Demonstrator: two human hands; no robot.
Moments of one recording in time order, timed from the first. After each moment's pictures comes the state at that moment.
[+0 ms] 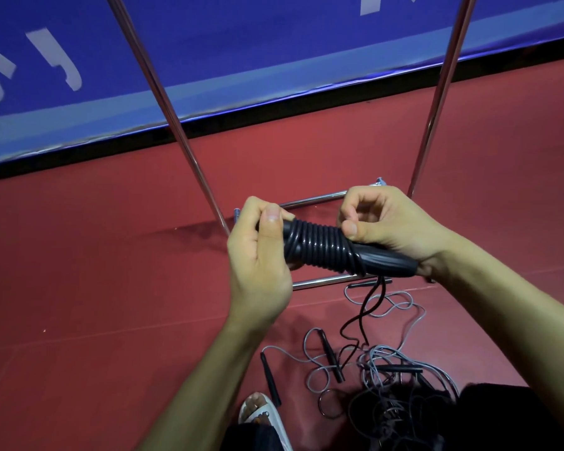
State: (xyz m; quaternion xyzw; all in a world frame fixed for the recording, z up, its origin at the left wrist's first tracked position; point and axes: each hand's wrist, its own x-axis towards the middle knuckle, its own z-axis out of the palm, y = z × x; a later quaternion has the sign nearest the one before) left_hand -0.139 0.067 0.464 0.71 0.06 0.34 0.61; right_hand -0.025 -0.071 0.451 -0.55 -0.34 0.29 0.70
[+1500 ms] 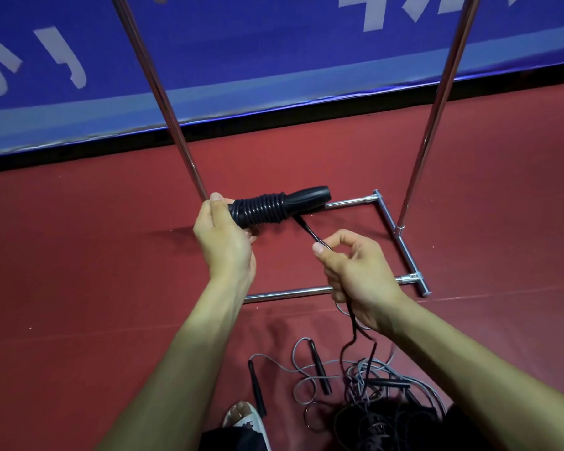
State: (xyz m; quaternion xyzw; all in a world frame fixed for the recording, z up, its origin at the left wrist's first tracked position) left_hand -0.082 0.106 0.446 0.51 0.30 0.41 0.69; right_hand -0.065 -0.051 0.418 -0.62 -0.08 0.25 0.74
